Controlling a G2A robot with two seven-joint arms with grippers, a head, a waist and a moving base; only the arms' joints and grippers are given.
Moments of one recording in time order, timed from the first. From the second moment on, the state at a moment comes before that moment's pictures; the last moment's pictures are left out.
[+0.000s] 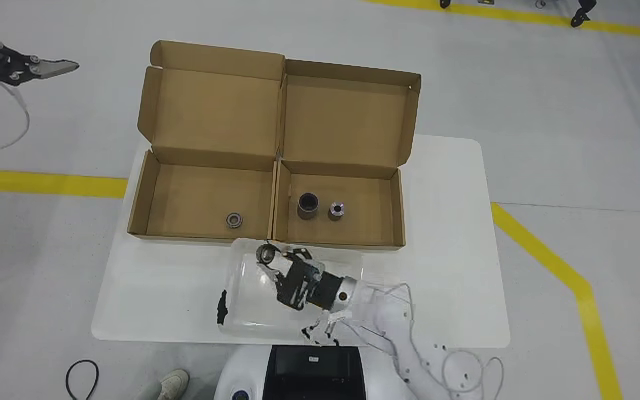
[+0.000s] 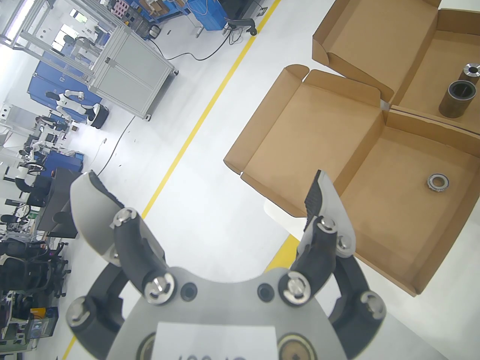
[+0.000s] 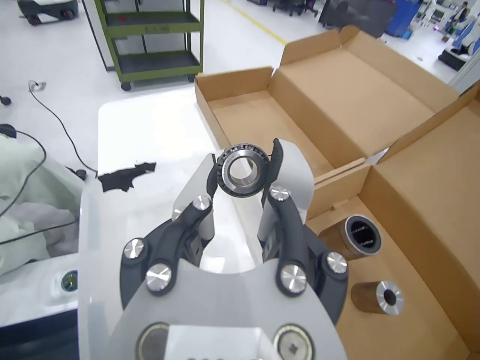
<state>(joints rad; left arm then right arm) 0.56 -0.16 -1.11 -1.50 0.89 -0.82 -0.11 -1.42 -1.39 0.89 -1.75 -1.60 -0.51 -0.11</state>
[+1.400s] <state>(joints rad) 0.56 -0.16 -1.11 -1.50 0.89 -0.82 -0.11 -0.92 -1.42 0.92 -1.78 -1.40 -0.68 -0.56</state>
